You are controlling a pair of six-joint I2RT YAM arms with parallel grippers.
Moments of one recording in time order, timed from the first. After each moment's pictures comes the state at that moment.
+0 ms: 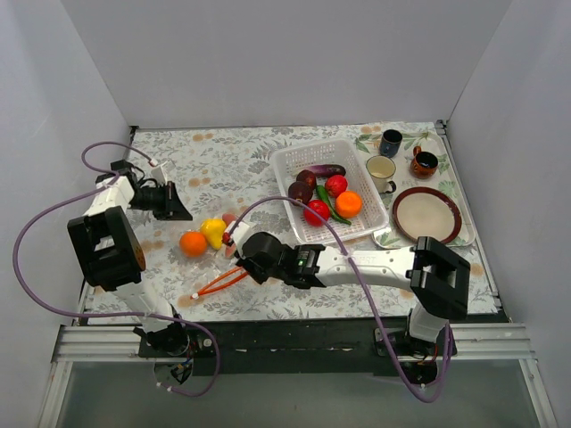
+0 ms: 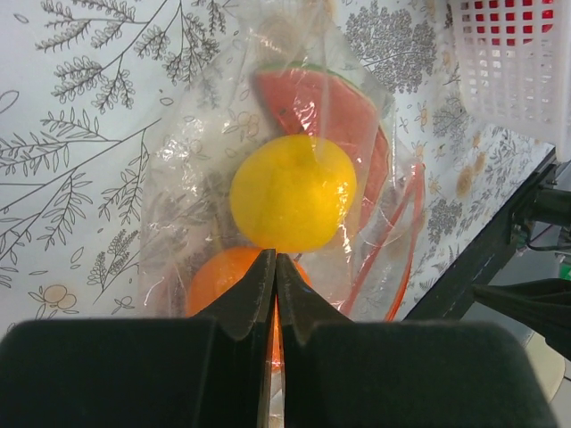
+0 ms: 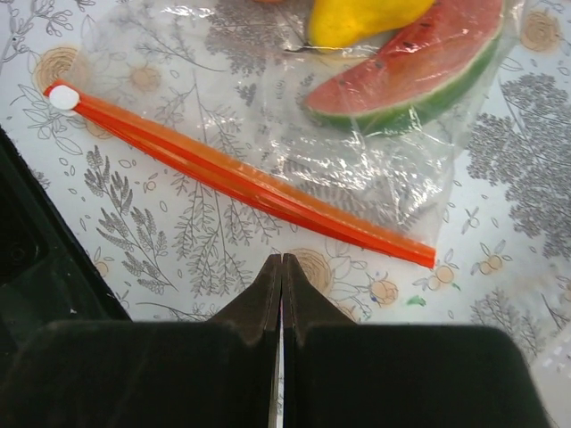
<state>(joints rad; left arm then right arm) 0.33 1.76 1.27 -0.91 0.84 0.40 1.30 1.68 1.15 -0.15 0.22 0.16</state>
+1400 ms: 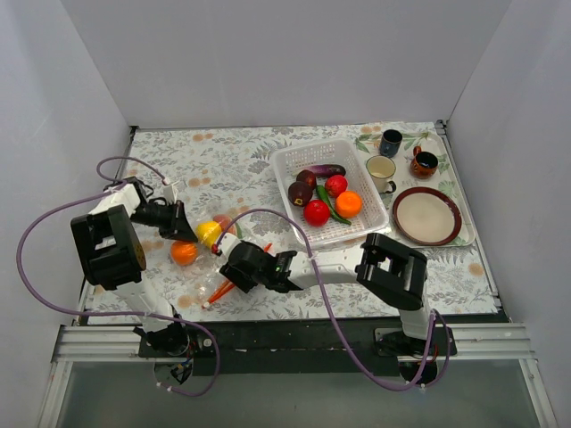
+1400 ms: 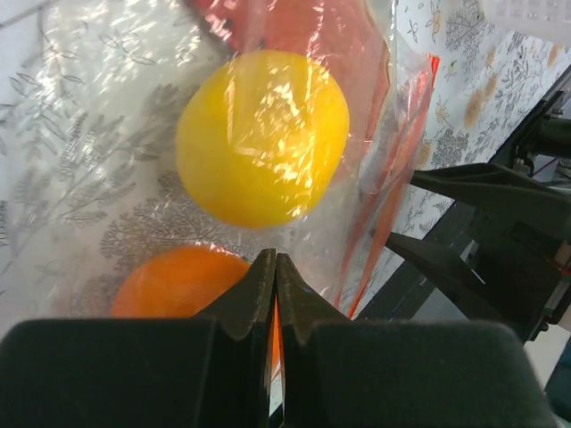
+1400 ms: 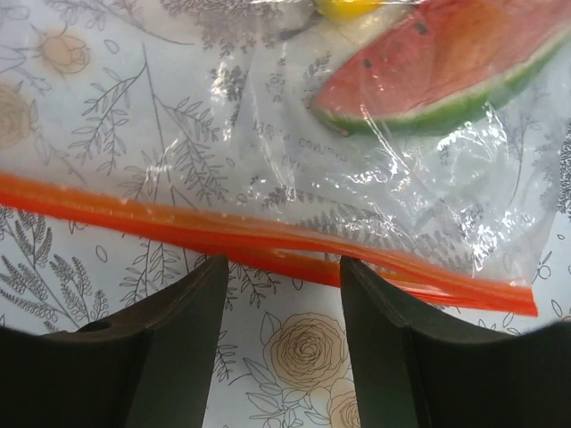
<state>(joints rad) 0.32 1.77 1.17 -1.04 0.81 0.55 1.30 1.94 1.20 -0.02 0.22 0.13</state>
